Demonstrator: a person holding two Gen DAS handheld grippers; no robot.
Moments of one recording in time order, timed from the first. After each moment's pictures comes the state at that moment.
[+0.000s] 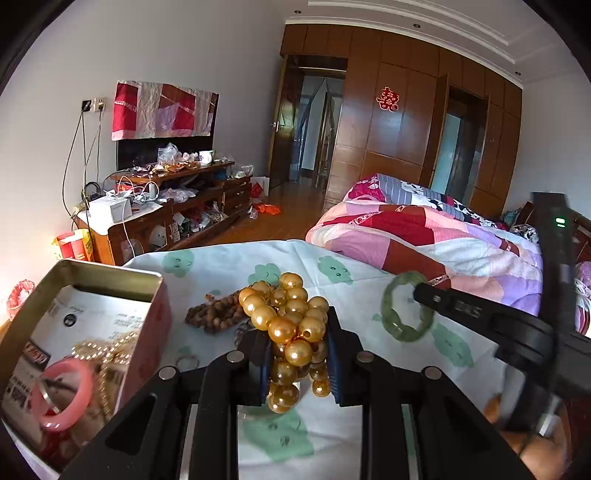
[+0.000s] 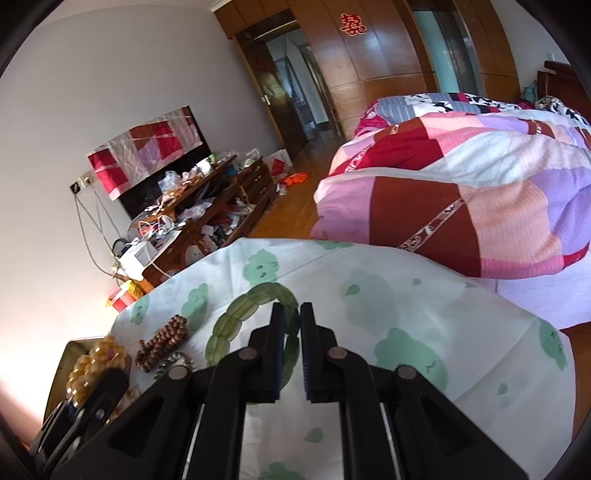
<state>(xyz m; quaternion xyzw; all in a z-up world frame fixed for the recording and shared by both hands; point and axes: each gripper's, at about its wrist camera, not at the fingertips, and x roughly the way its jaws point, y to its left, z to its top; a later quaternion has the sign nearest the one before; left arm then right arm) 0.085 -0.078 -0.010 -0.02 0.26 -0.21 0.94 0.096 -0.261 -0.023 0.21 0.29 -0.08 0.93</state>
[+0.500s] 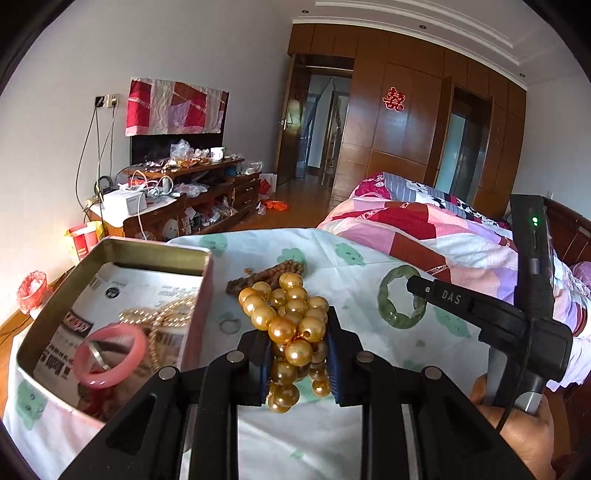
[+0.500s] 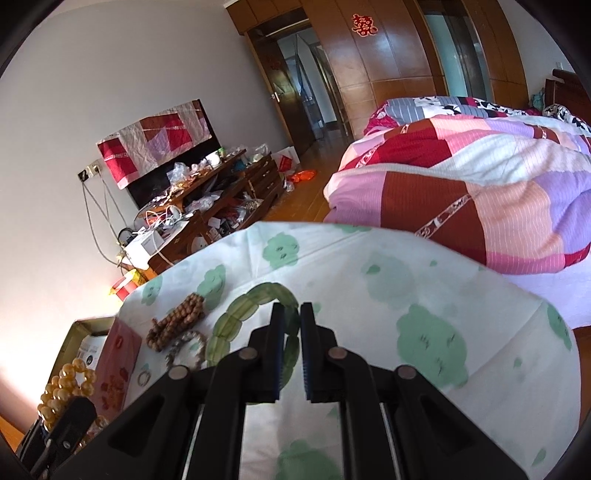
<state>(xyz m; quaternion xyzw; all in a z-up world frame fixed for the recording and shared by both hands) 0.062 -0.037 -0.012 -0.03 0.27 -0.20 0.94 0.083 -0.234 -0.029 0.20 0.29 -0.07 0.93</state>
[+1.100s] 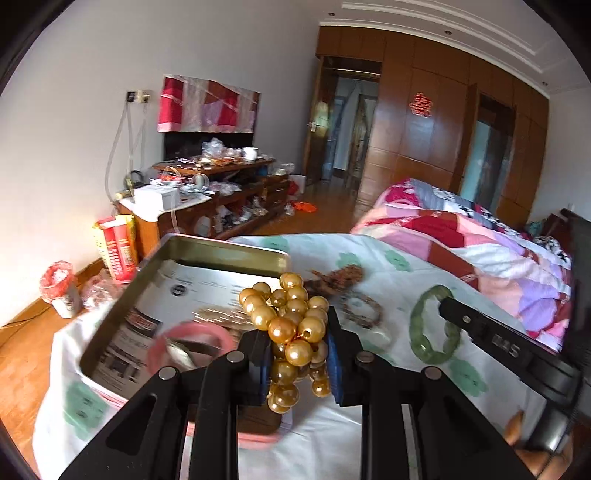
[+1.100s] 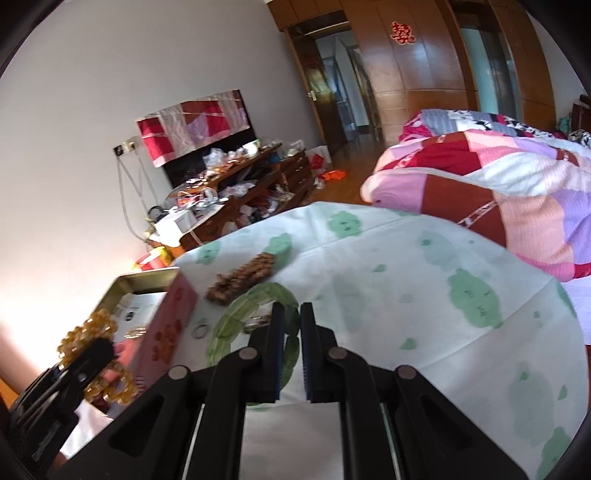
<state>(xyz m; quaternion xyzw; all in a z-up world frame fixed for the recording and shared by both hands) 0.068 0.024 -0.010 -0.03 0.26 -0.14 0.95 0.055 -0.170 -0.021 0.16 0.29 -0.01 0.94</state>
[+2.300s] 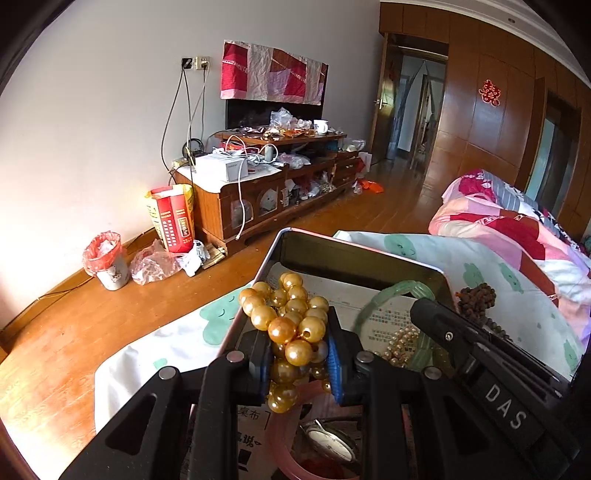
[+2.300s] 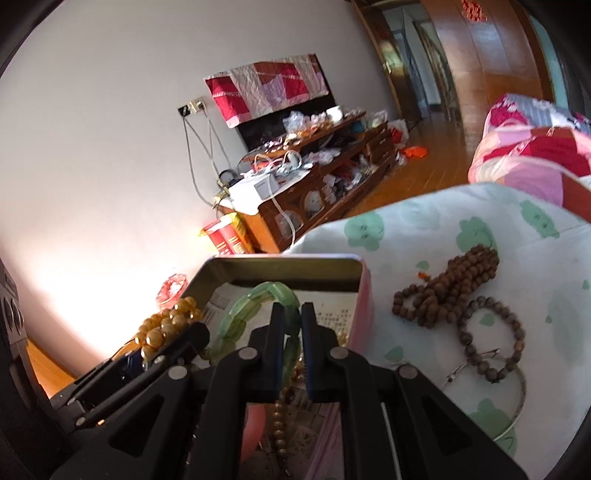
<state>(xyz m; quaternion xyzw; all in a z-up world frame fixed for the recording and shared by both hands) 0.149 0.086 -0.036 -0.04 0.32 -0.02 0.95 0.153 -0.041 -0.044 0.16 0.32 0.13 0.92</state>
